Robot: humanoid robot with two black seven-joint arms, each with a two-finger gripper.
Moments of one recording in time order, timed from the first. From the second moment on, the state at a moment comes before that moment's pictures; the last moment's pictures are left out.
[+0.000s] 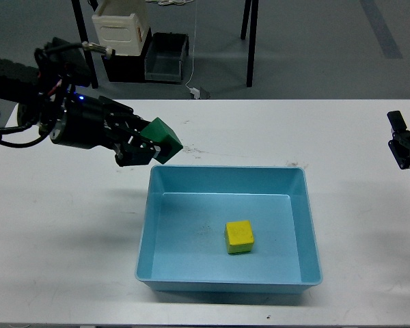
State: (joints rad) left arm -1.30 0.72 -0.14 -1.47 1.86 -0.48 -0.49; right arm 0.07 -0.38 1.32 1.49 -0.96 -0.01 0.35
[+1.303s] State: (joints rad) left arm -1.26 0.39 0.00 -1.29 1.93 -0.49 -0.49; right arm 0.09 -0.36 1.31 1.50 -0.96 0.00 0.35
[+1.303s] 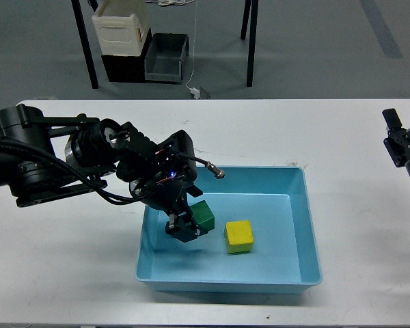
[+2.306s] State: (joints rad) left arm -0.59 0.50 -0.82 -1.19 0.29 -0.46 -0.49; right arm 0.13 -0.18 1.40 1.51 -0.21 0.20 0.16
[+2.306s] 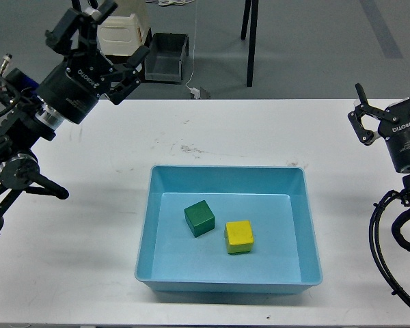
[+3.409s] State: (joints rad) left arm -0.05 0.48 -0.91 -1.40 -0.56 -0.49 -0.43; right arm -0.30 -0.01 1.48 1.58 0.23 0.45 0.14
